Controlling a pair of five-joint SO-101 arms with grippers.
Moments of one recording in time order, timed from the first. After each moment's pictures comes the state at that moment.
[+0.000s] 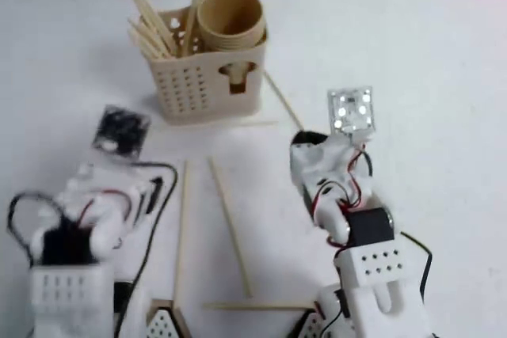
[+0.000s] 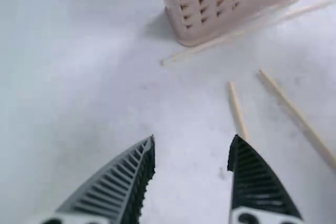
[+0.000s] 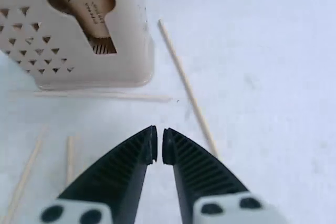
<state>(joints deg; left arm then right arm) -6.8 -69.9 57.8 73.4 -18.9 -14.3 -59.6 60.1 43.7 -3.0</state>
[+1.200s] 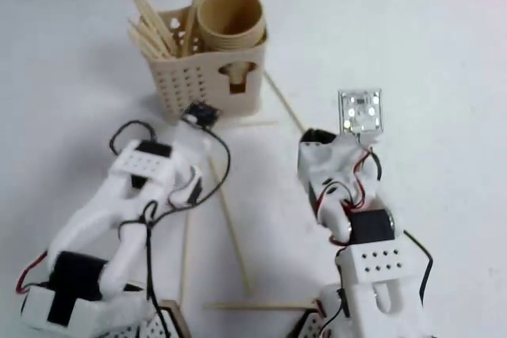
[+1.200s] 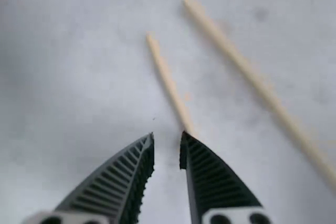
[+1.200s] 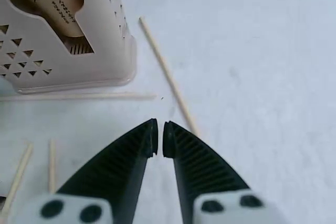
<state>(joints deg) 8.4 -9.2 48.4 55.5 -11.0 -11.7 -59.6 64.8 37.8 -3.3</state>
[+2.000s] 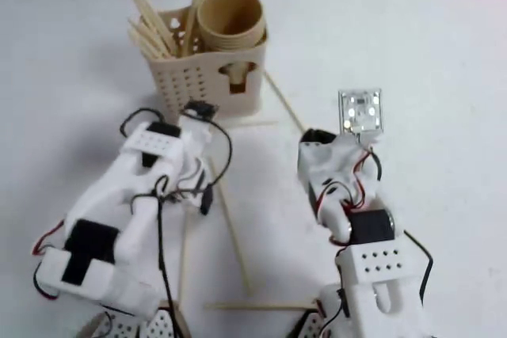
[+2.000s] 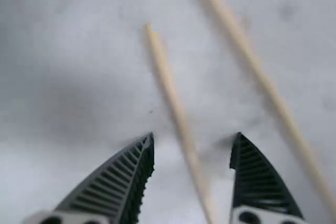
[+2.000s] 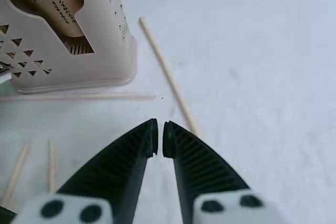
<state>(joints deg) 8.7 3.0 37.1 65.4 -3.6 -11.7 -59.6 64.8 37.8 -3.3</state>
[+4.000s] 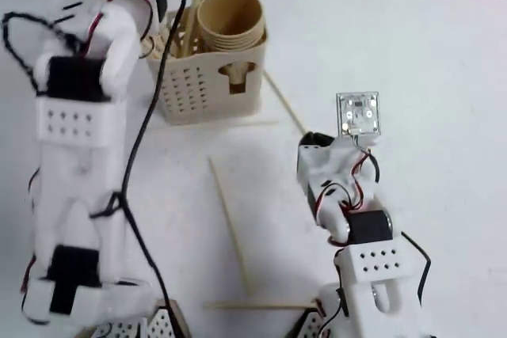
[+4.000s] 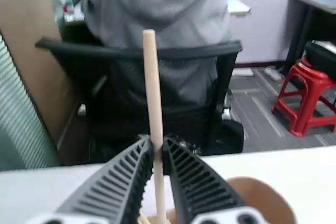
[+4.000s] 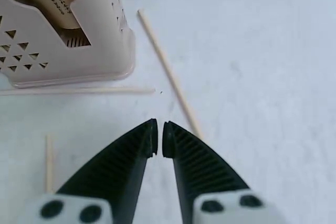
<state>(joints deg) 1.7 -6.5 -21.9 49.0 -0.4 -11.7 -59.7 66.4 37.3 -3.3</state>
